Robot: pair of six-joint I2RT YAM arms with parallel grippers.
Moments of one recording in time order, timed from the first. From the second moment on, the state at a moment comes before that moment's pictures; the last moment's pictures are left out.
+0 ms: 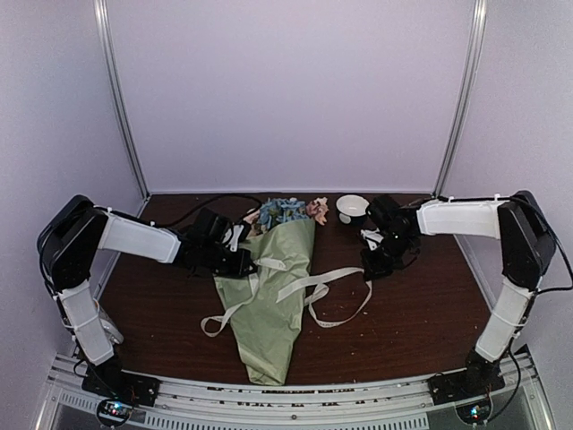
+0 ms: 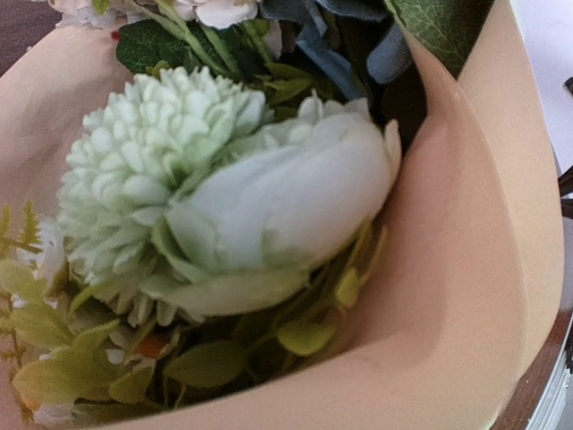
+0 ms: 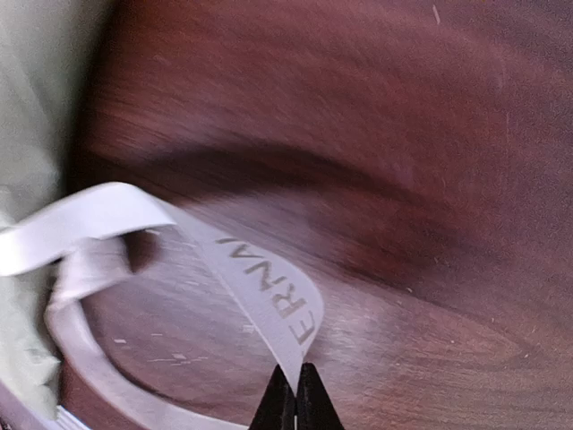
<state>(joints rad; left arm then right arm) -0.62 1.82 0.98 0.04 0.28 -0.40 0.52 1.79 1.17 -0.69 -0.15 0.28</state>
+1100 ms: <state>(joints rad) -0.77 1.06 0.37 0.48 0.05 -0.23 0.83 2.41 2.04 -0.25 -0.41 0.50</state>
